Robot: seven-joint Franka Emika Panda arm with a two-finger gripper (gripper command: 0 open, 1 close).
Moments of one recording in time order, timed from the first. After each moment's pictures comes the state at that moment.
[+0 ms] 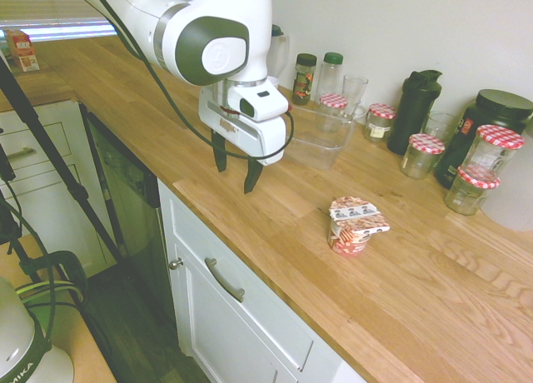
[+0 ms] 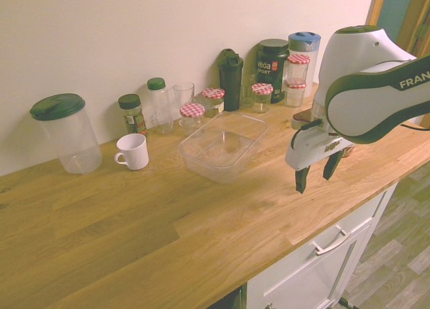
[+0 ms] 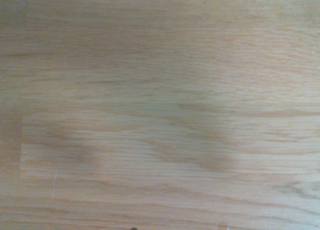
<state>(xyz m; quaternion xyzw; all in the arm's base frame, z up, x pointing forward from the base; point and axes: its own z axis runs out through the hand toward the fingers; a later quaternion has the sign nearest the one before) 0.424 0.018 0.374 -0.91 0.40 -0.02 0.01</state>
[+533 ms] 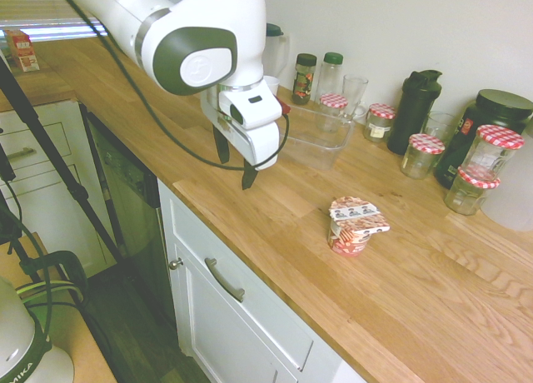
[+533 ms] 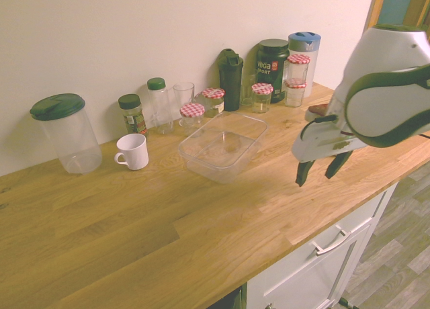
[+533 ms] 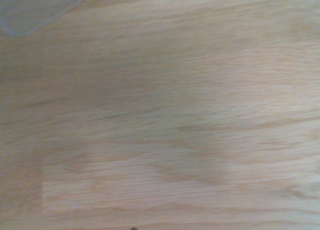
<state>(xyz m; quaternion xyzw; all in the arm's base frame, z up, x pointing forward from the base) 0.386 -0.012 0.390 -0.86 0.49 -0.09 0.08</state>
